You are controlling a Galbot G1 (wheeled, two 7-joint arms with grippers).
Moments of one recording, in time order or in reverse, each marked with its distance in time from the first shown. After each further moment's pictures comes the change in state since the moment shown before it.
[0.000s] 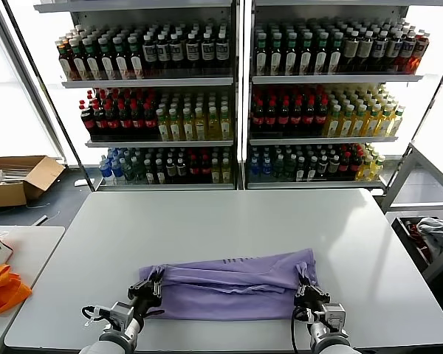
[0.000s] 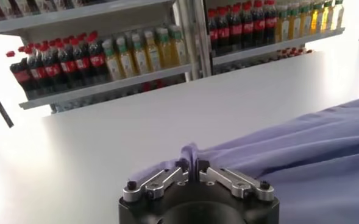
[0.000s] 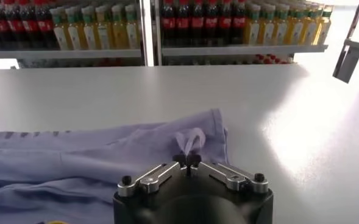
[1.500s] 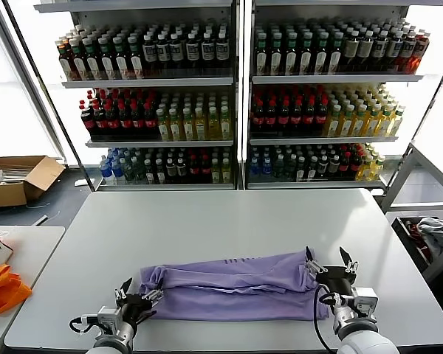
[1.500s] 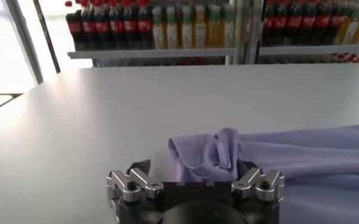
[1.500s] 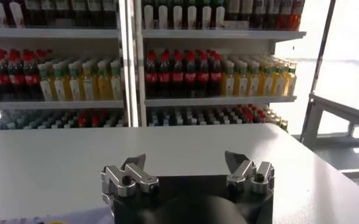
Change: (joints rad) left arm 0.045 -0.134 -0.080 -0.030 -0.129 0.097 -0.106; right arm 0.032 -0.059 0.104 0.136 0.058 0.012 0.013
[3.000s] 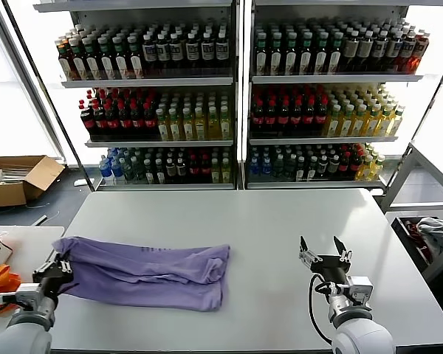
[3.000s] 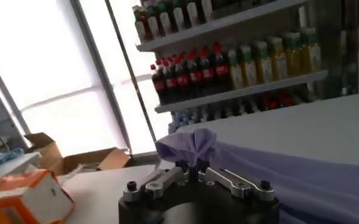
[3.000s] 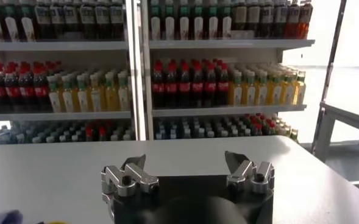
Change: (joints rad) left arm -0.065 0.245 -0.364 0.110 0.008 -0.106 0.060; right arm 0.071 -0.002 -0.040 -0.016 0.018 -0.010 0.009
